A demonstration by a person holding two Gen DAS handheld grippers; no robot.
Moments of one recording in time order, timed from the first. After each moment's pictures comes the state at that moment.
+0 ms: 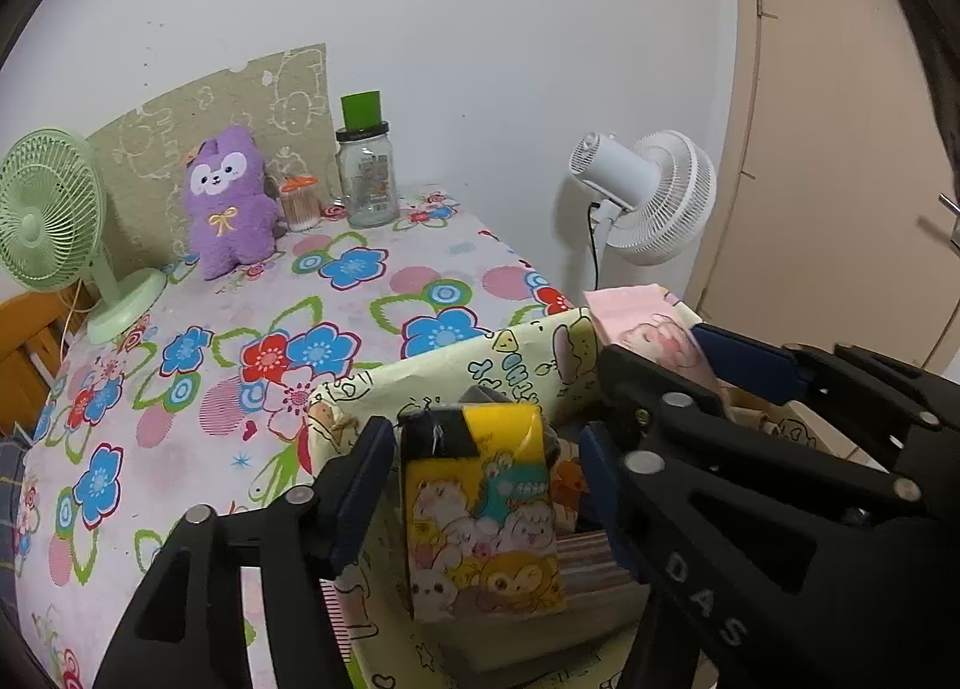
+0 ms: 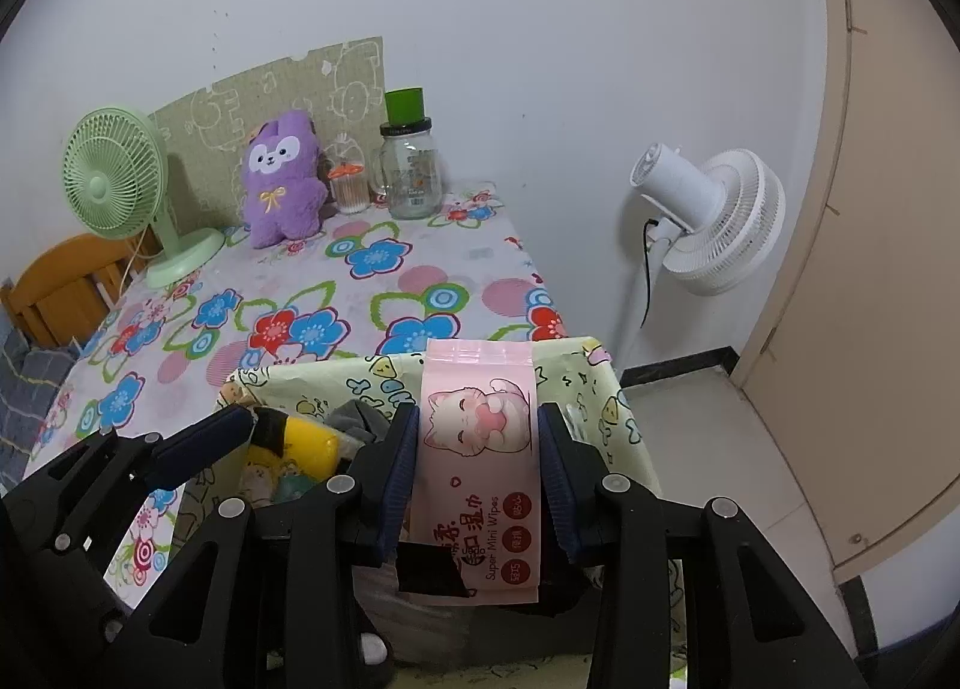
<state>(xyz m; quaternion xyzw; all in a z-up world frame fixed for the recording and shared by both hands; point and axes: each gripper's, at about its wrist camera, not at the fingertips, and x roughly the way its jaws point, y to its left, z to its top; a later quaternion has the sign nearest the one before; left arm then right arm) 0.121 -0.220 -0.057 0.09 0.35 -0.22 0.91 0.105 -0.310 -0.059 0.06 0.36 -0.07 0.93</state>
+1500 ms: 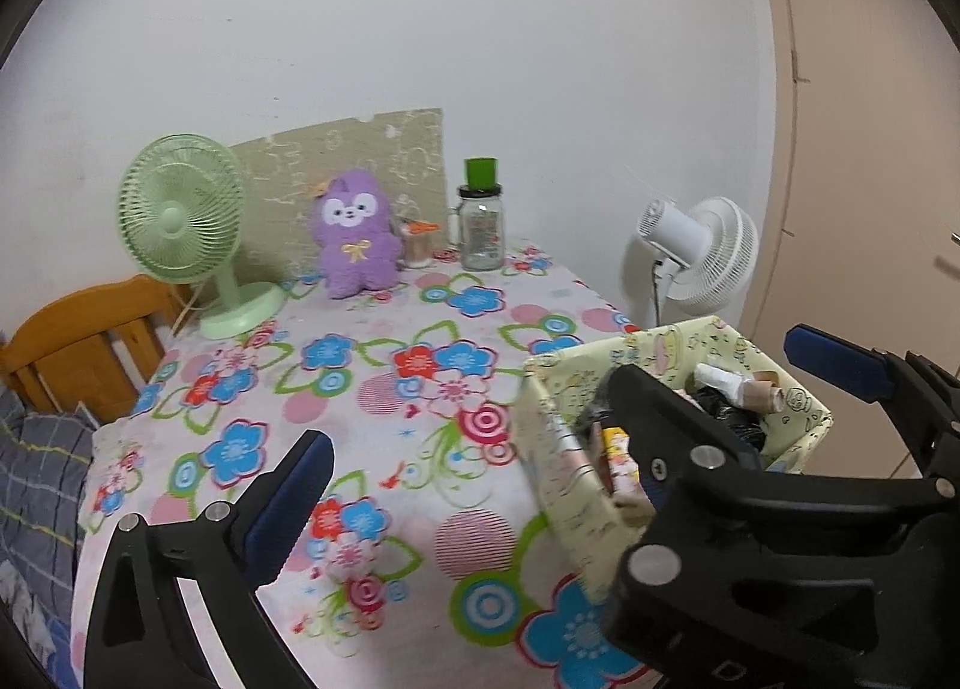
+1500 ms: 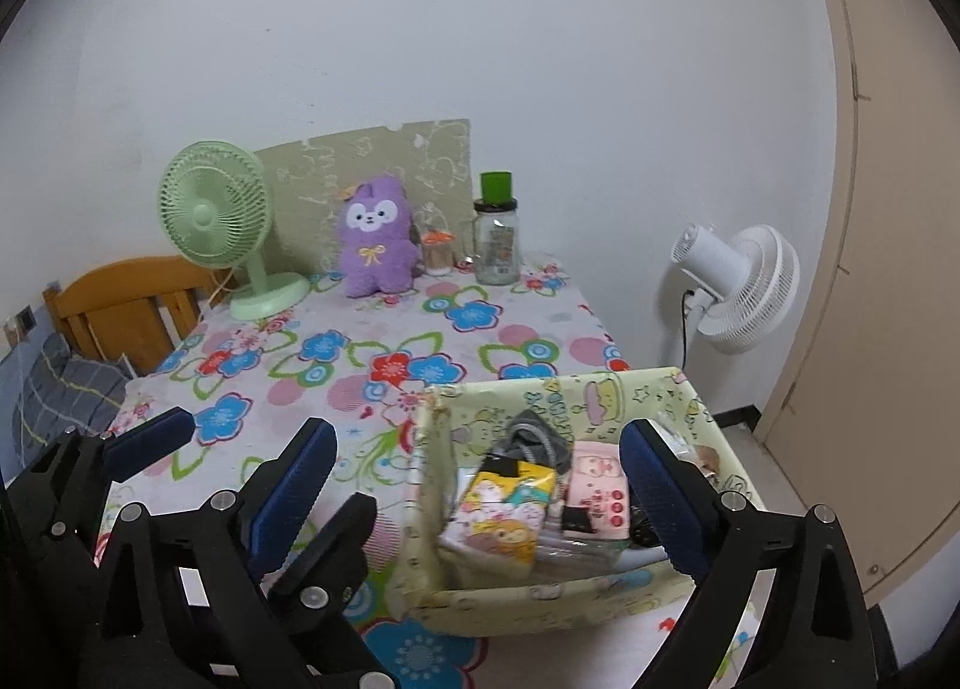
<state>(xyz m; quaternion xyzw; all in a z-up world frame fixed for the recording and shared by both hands) 0.056 -0.104 -0.015 0.06 0.28 -0.15 0.95 0.031 -0.214 -0.011 0.04 0.27 -0.03 0.96</state>
